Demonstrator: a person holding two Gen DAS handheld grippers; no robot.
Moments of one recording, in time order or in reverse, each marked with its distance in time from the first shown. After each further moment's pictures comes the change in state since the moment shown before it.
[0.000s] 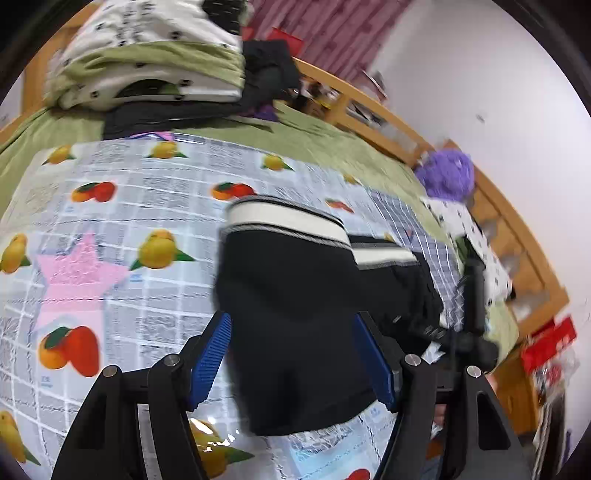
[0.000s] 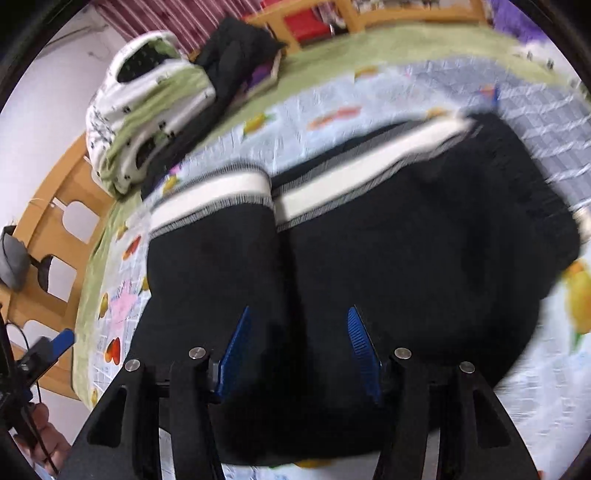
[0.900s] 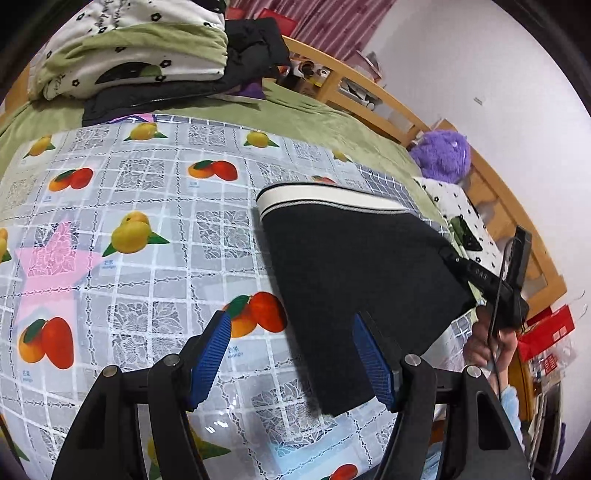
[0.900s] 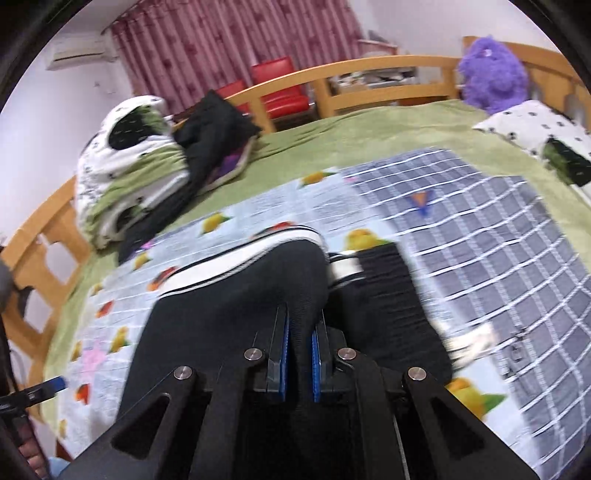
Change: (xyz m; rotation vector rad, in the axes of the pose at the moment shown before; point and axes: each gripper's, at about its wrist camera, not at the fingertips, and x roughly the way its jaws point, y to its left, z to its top) left arm 0.033 -0.025 -0.007 0.044 0.103 -0.028; right arm -0.113 -0.073 0.052 -0.079 -0.379 -0.181
